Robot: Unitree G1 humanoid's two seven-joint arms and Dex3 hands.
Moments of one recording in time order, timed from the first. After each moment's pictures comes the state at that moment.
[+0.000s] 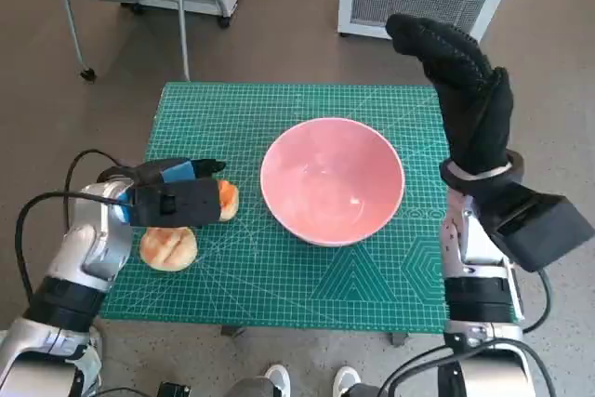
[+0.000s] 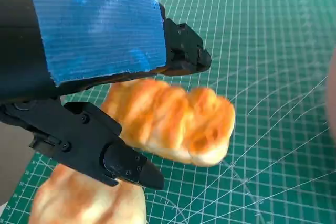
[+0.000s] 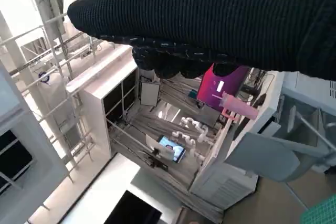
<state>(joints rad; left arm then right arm) -0.61 0.65 -0.35 0.39 0.58 0.18 -0.57 -0.76 -0.14 -0.12 0.51 0.24 -0.71 0.41</state>
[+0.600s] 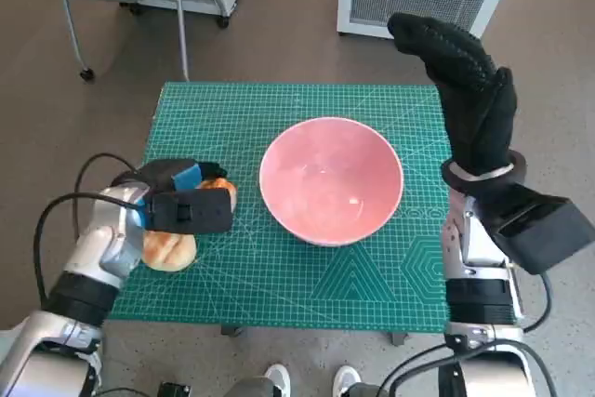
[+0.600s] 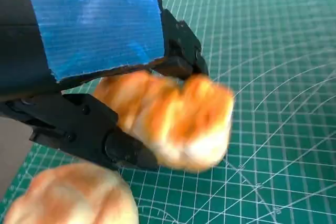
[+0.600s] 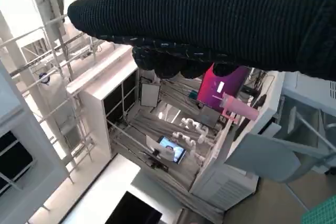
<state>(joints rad) -0.62 0.64 -0.37 0.44 0.62 0.09 -0.47 -0.75 -0.14 -0.12 0.48 0.24 -0.70 0.41</state>
